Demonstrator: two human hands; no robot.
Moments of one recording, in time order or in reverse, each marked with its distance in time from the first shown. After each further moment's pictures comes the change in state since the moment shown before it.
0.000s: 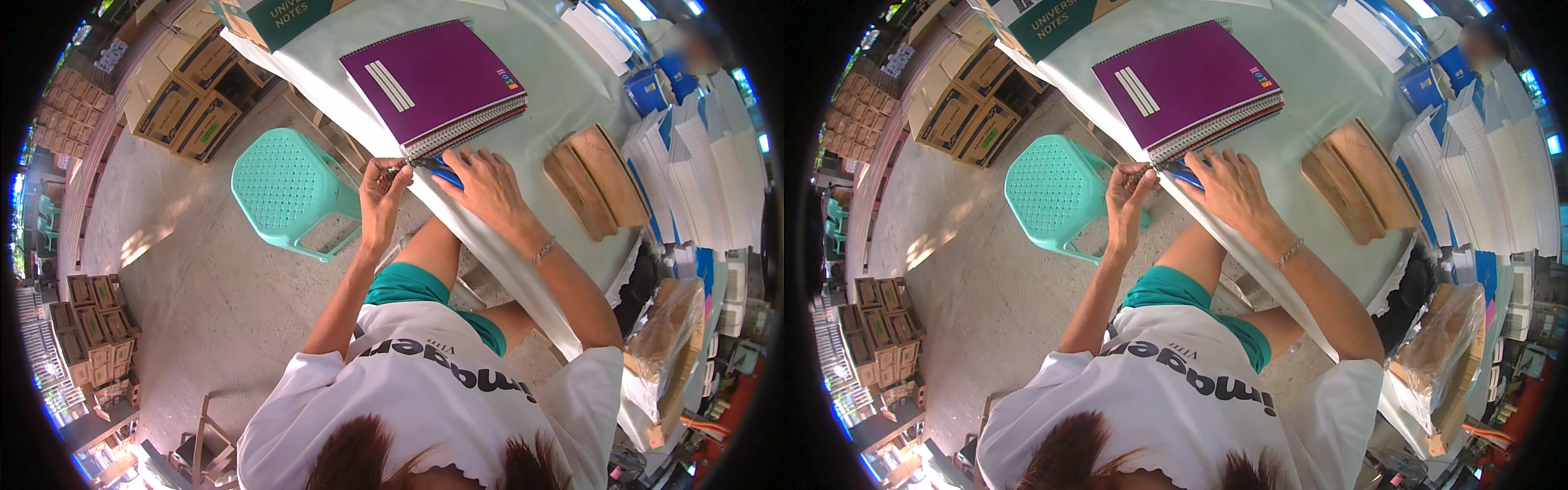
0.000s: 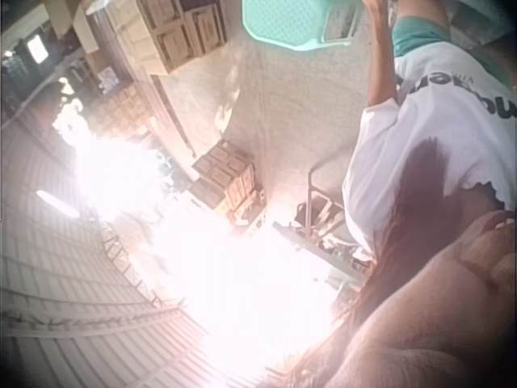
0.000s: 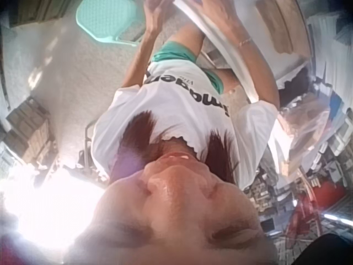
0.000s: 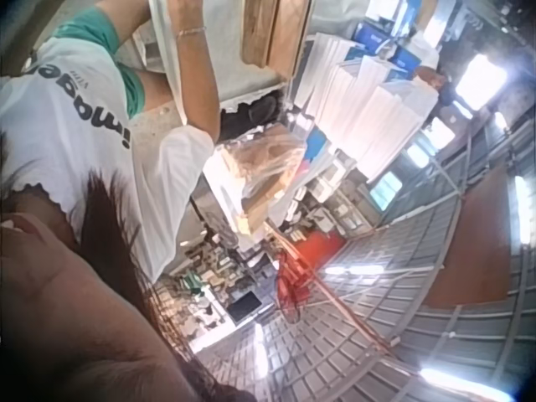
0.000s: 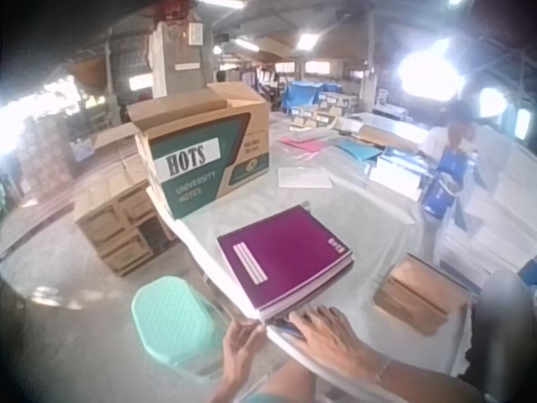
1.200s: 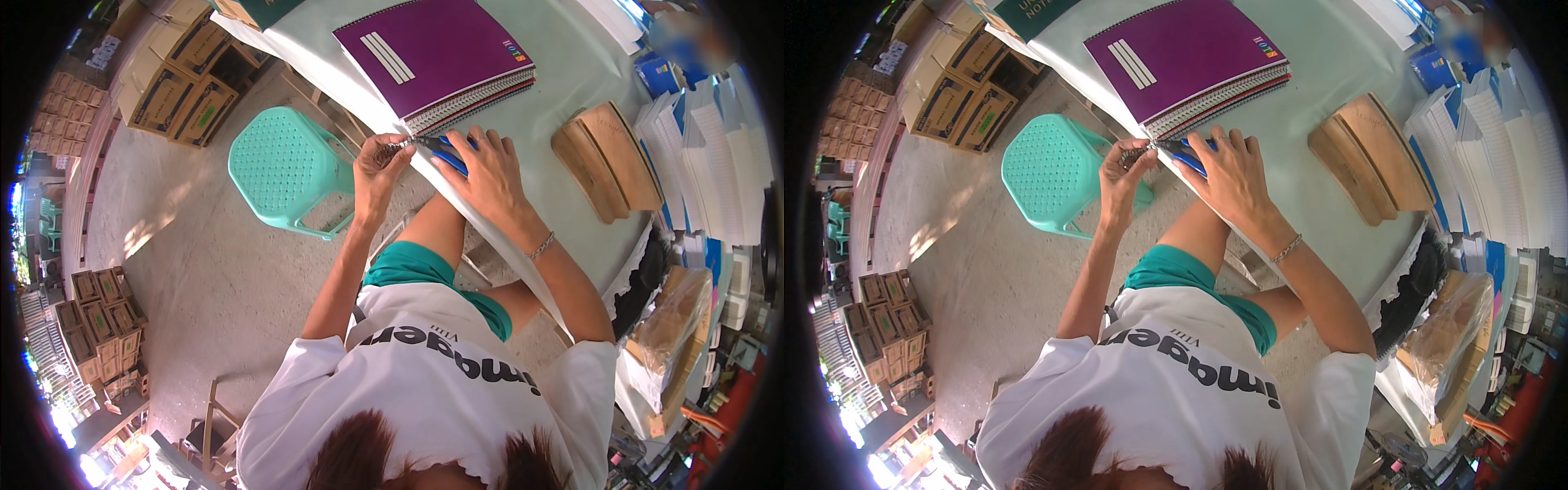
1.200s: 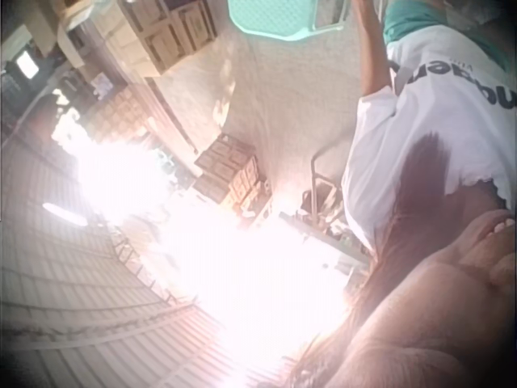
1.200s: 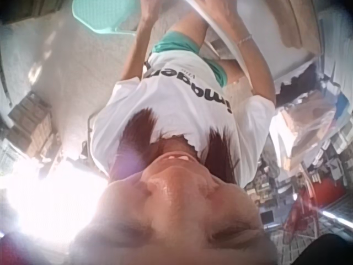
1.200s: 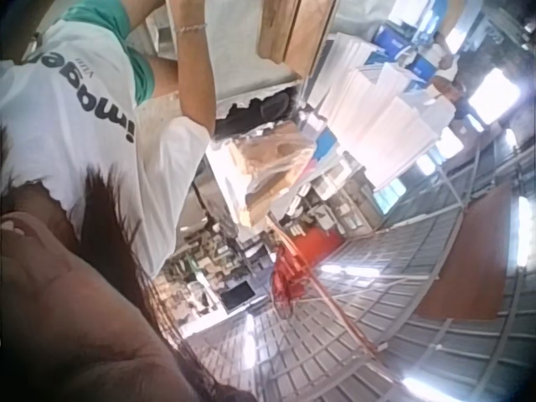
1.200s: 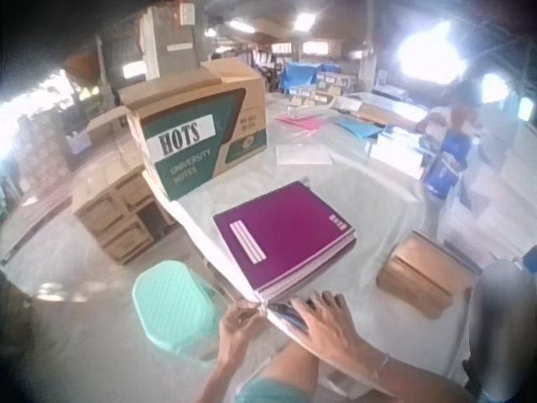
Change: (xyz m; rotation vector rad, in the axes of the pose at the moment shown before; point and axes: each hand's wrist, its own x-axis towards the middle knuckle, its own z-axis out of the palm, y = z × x) left_hand 0.007 -0.007 -0.011 0.008 -0.032 -0.076; right_hand -0.015 -0.014 0.010 -0.027 -0.071 0.151
